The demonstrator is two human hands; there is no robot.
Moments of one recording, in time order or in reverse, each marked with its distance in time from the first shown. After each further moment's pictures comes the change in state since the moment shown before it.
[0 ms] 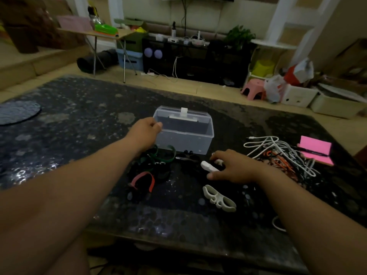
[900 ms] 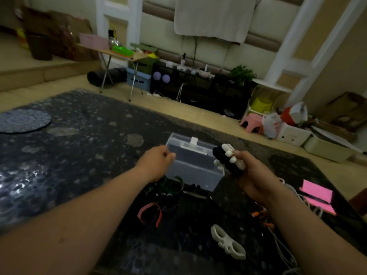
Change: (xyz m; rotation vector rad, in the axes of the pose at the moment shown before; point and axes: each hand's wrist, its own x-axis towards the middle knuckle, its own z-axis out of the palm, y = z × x) left_hand 0.006 -0.010 -0.005 -0.013 -0.056 0.041; right_hand 0.001 -0.053 -0.056 1.501 0.303 -0.031
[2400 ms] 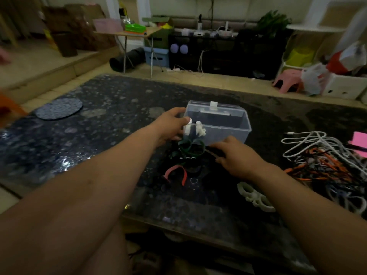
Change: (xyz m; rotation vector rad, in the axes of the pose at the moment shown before) left_hand -0.001 0.004 -0.013 -0.276 -0.102 -0.177; right_hand 0.023 0.097 0.032 -1.498 -0.217 -0.316
